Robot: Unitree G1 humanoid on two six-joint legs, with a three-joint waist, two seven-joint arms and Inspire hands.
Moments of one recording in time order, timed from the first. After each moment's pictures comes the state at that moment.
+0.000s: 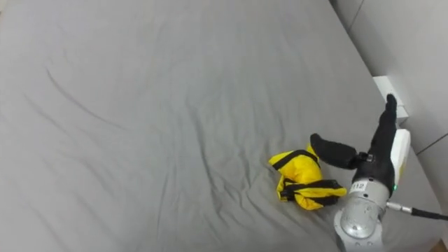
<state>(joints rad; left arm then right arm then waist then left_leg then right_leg) 0.29 0.21 0.02 1.08 -0.49 0.01 0.02 0.11 -0.30 0.00 0.08 -0.02 0.01 -0.53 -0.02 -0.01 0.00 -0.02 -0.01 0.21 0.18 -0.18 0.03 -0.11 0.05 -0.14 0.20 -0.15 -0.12</state>
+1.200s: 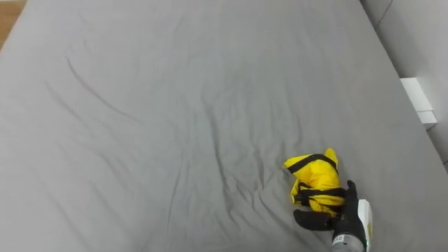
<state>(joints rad) 0.26 0.22 -0.02 1.09 -0.50 0.05 0.02 0.07 -0.27 0.06 0.67 0.04 0.02 -0.42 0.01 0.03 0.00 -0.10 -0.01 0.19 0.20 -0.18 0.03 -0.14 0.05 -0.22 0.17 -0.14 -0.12</state>
